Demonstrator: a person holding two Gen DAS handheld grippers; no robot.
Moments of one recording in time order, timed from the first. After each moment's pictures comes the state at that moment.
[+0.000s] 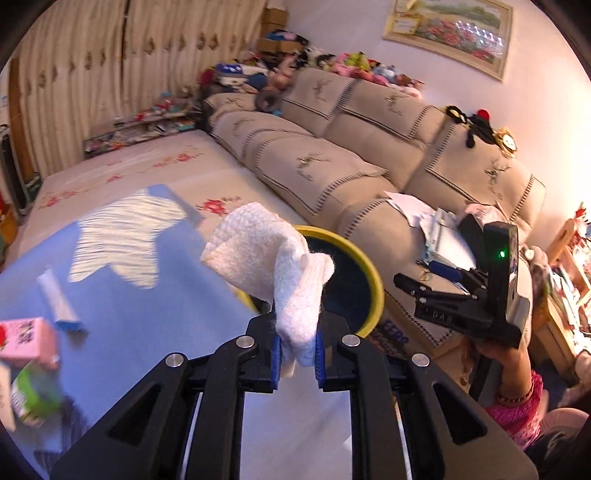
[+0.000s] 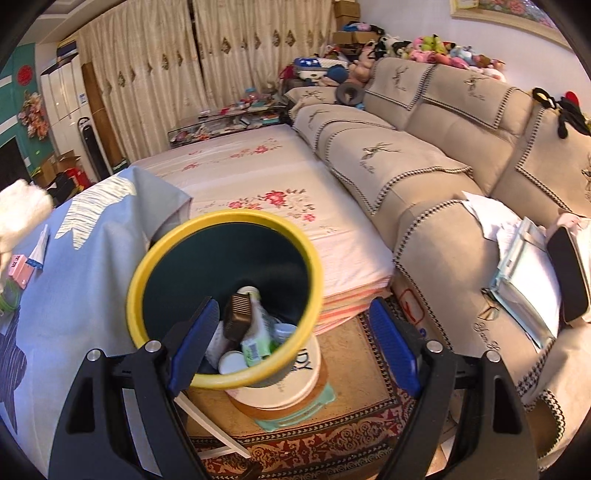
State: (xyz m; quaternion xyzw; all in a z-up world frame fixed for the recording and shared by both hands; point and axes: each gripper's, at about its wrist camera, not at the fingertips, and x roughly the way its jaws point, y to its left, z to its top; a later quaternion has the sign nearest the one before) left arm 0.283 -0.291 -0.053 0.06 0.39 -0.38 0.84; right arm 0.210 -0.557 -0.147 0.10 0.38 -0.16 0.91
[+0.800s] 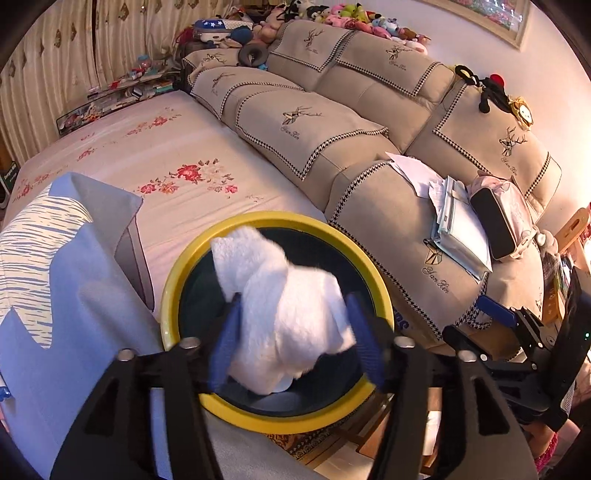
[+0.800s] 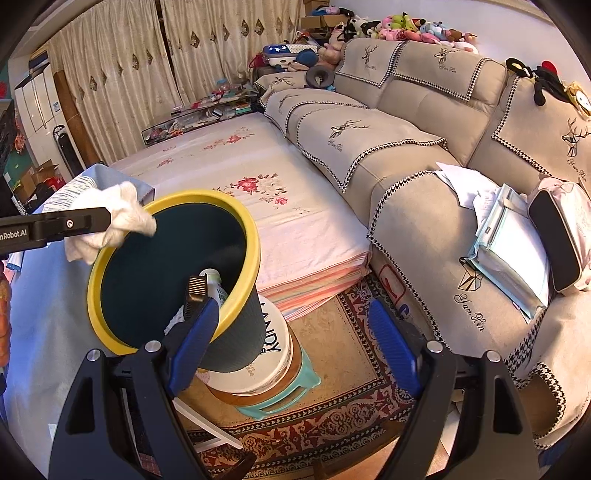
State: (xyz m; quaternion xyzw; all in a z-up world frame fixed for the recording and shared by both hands) left arm 0.367 -0.419 -0.127 0.09 0.46 -0.38 0.80; right arm 0.188 -0.591 -0.168 0.13 0.40 -0.19 0.89
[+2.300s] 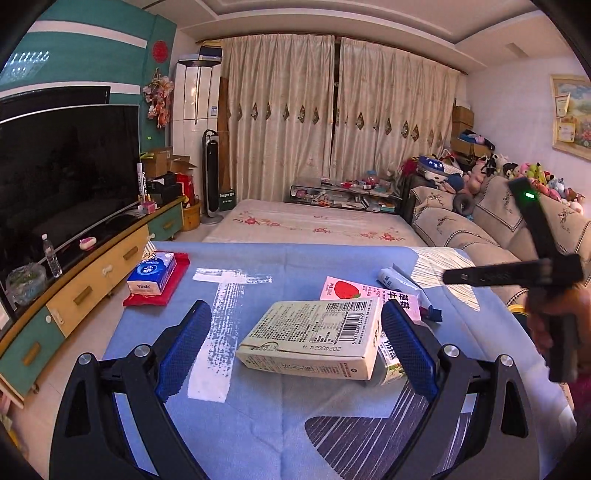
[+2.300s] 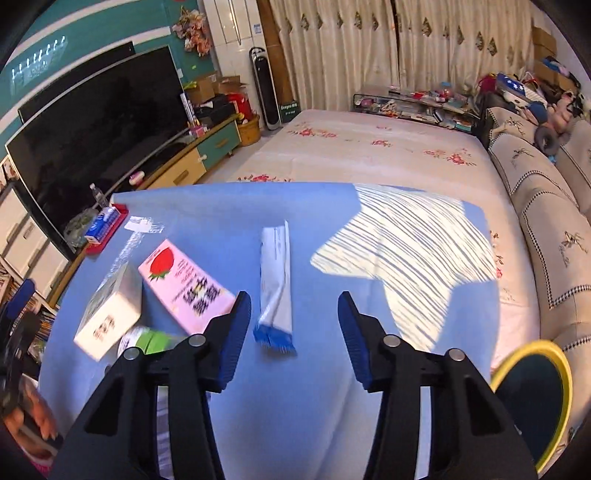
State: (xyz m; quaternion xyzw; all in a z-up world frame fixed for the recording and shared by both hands) left arm 0.275 0.078 -0.080 -0.03 0.23 -0.01 0.97; right arm 0.430 -0.223 -0.102 -0.01 0.43 0.17 0.88
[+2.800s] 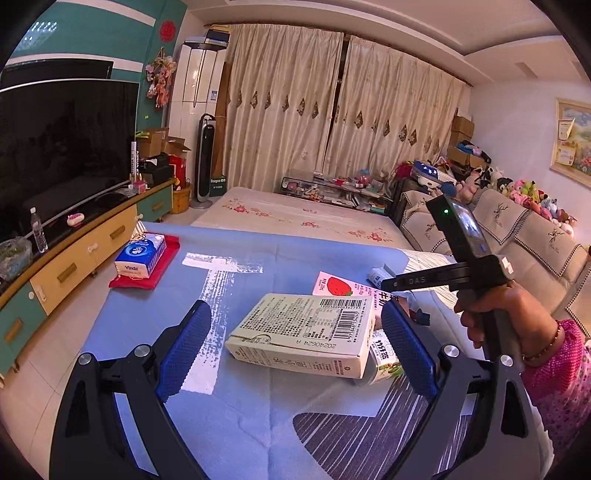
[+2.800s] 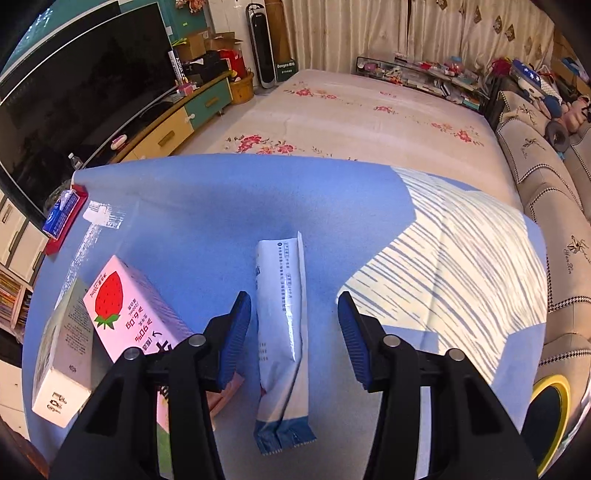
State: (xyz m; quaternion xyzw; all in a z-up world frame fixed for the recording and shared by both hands) left arm 0.279 0.078 -0.083 -0.08 0.25 -0.03 0.96; right arm 0.492 -0.185 -0.145 -0.04 0.50 0.16 0.85
